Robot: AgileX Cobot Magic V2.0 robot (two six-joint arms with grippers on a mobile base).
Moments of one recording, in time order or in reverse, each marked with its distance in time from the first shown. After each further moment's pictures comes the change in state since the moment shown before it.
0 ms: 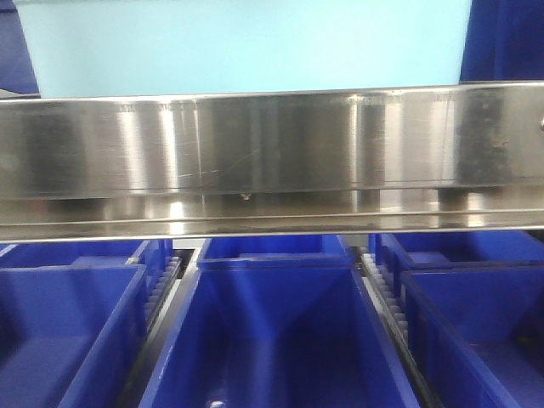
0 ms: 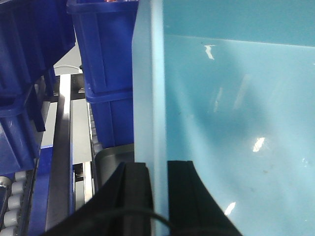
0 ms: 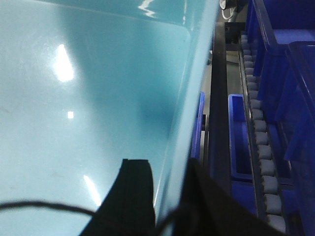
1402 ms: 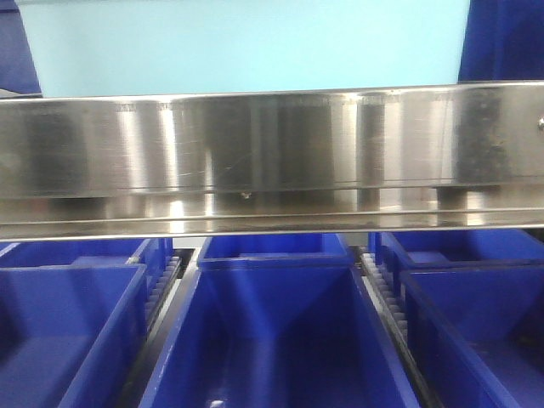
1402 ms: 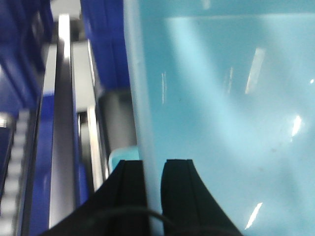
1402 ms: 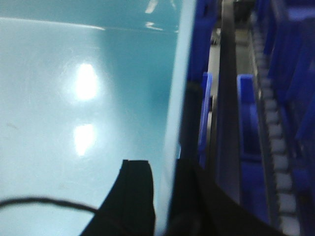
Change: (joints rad) left arm 0.000 0.006 0.000 -0.011 0.250 -0.003; right arm 0.000 0.020 0.000 0.048 0.082 -0.004
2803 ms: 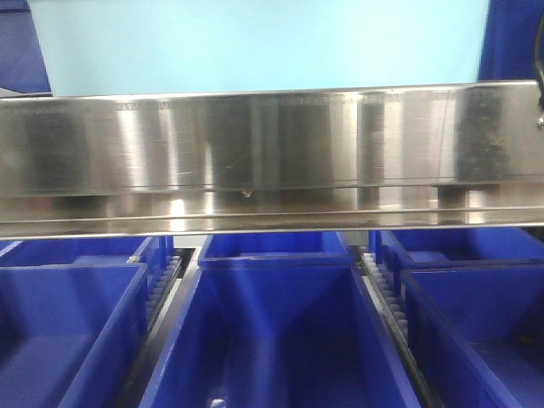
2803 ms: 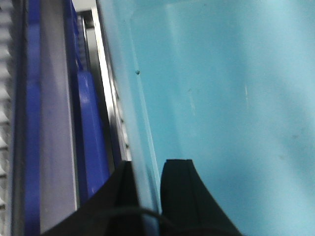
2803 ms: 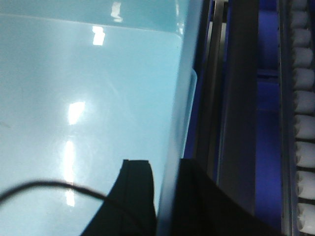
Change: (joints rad) left arm 0.000 0.094 0.089 0.006 0.159 -0.009; right arm 0.000 0.126 0.000 0.017 0.182 -0.012
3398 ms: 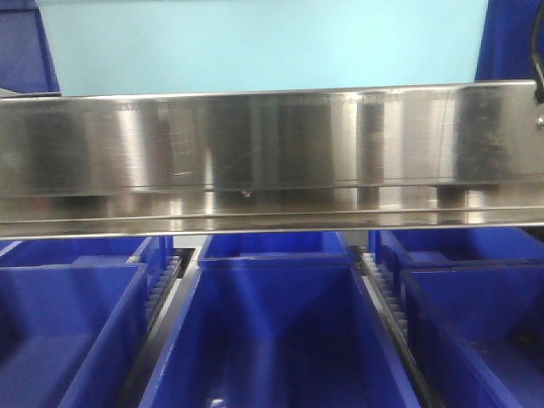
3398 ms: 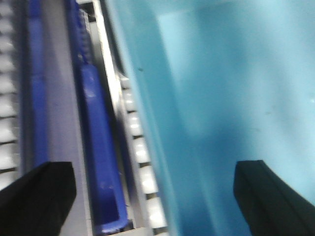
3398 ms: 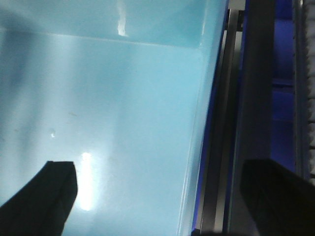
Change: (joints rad) left arm 0.000 -0.031 0.026 0.047 -0.005 0.009; right arm 0.004 -0.030 0.002 0.040 -0.013 -0.011
